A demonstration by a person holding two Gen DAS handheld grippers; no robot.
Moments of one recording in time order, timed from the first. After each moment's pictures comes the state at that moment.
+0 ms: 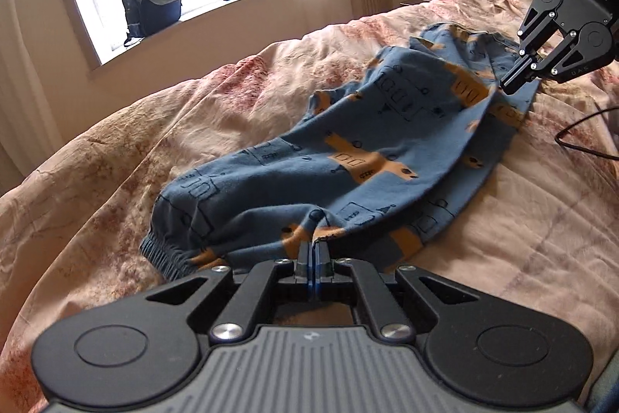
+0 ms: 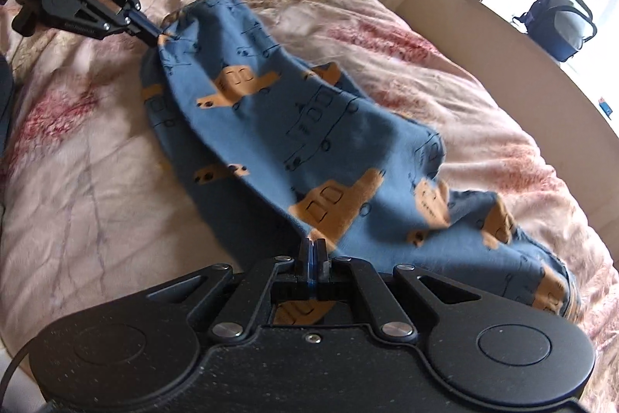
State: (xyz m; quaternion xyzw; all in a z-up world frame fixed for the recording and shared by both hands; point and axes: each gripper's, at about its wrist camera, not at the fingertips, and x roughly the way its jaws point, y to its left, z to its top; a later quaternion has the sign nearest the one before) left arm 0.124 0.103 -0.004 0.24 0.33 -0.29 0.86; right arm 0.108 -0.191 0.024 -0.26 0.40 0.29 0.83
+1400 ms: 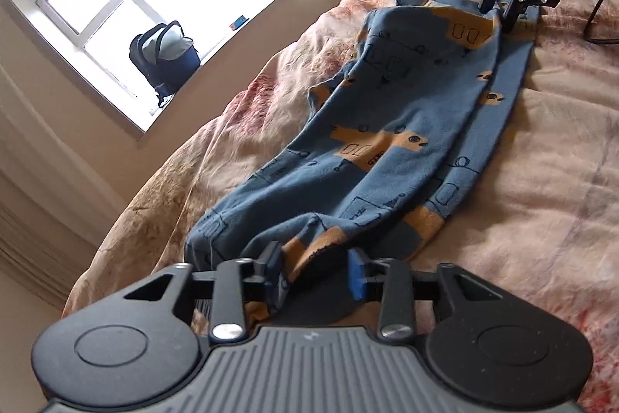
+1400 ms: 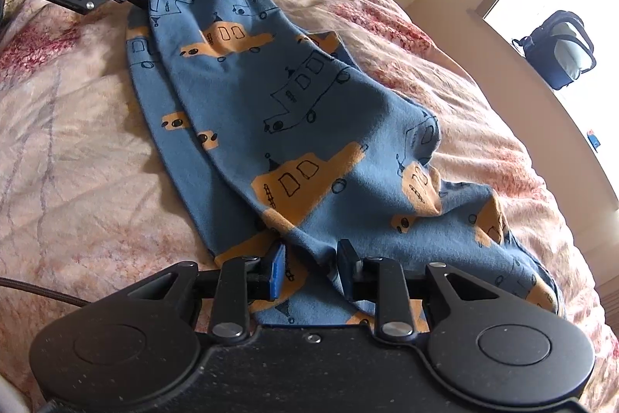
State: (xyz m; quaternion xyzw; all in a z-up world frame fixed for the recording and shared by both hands) left arm 0.102 0.052 -0.035 0.42 0.25 -0.21 0.85; right arm 0.119 -0.197 -0.015 -0.33 0.36 0.27 0.83
